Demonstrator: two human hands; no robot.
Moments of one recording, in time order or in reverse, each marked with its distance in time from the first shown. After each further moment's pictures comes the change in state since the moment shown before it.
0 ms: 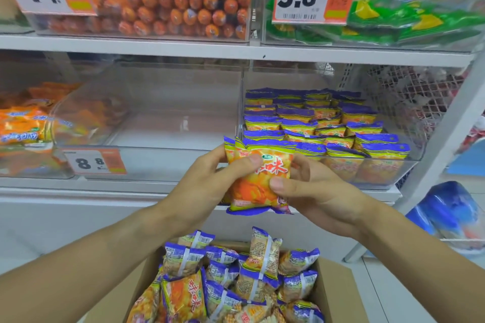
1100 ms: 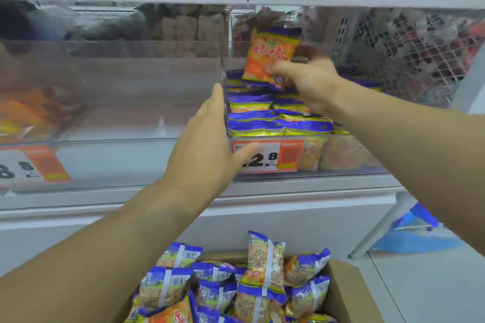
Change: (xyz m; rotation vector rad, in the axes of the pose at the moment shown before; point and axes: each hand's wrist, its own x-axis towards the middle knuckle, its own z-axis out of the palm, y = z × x) left_hand 0.070 -0.027 0.005 0.971 0.375 0.358; right_hand 0.134 -0.054 -0.089 -0.460 0.626 -0.421
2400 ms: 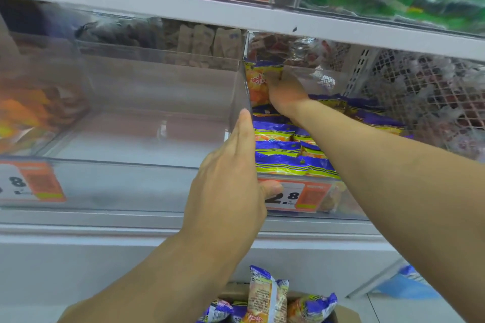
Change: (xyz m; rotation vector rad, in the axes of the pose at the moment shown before) left_hand 0.004 -0.012 0.012 -0.043 -0.001 0.019; right_hand 0.081 0.024 0.069 -0.779 -0.025 0.045
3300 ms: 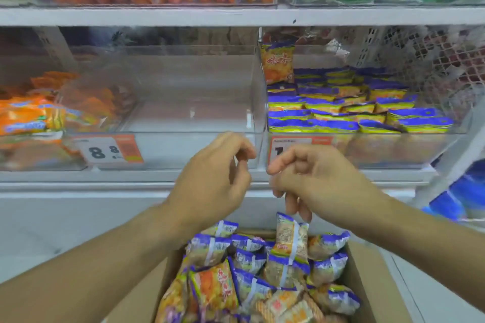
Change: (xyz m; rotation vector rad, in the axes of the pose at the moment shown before) left_hand -0.047 -0.031 -0.057 -0.053 0.047 0.307; right_hand -0.262 -0.024 -0.054 0.451 -0.422 0.043
